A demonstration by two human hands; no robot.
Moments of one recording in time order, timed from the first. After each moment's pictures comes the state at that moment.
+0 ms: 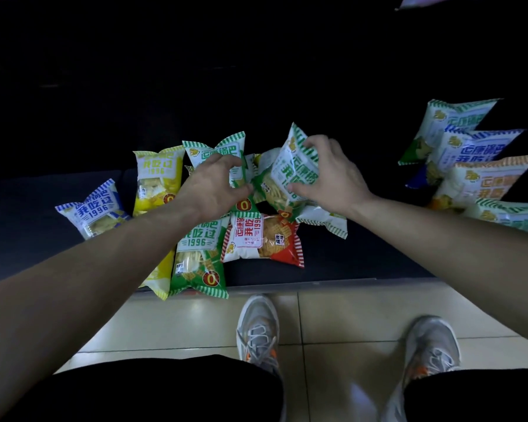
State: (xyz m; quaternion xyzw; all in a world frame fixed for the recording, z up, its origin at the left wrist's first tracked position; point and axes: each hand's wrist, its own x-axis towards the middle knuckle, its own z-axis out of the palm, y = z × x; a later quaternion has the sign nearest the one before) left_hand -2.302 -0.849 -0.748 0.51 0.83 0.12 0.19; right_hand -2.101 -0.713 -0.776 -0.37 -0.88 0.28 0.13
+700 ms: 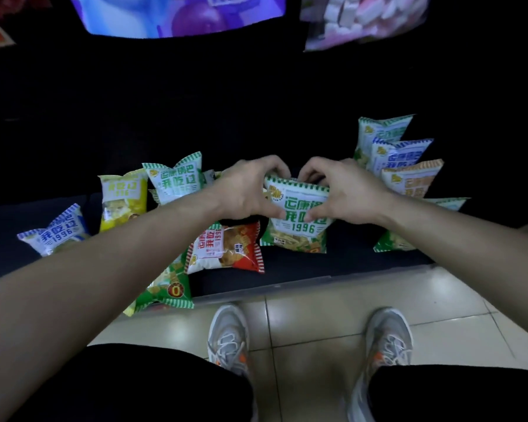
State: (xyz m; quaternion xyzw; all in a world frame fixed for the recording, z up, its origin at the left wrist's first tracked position) left_hand -2.194 -0.793 -0.698 0.66 0.69 0.14 0.26; right_hand -1.994 -0.710 -0.693 -0.35 -0.89 0.30 0.05
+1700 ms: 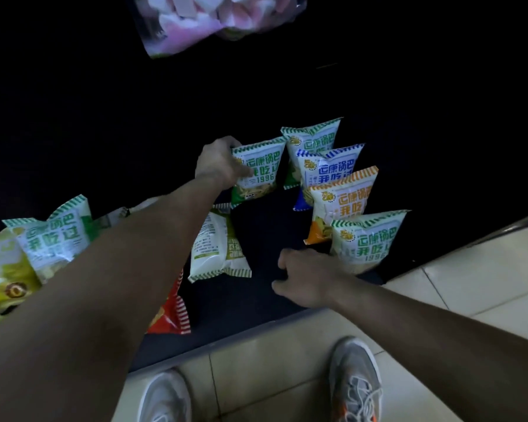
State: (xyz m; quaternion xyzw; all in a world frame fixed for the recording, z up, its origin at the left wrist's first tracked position) left_hand -2.139 -0.575 -0.818 0.54 0.79 0.23 0.17; right_hand -1.917 -0.681 -0.802 -0.47 -0.80 0.31 -0.21
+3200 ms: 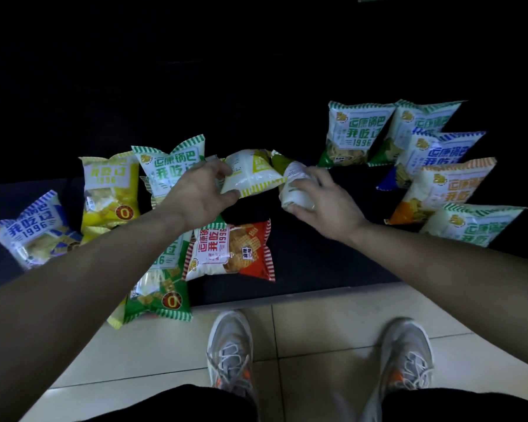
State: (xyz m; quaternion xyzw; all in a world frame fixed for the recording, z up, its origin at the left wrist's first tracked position) left_hand -2.284 -0.806 -0.779 0.51 0.81 0.16 0.24; right_hand -2.049 -0.682 -0.842 -0.36 -0.90 0.24 0.07
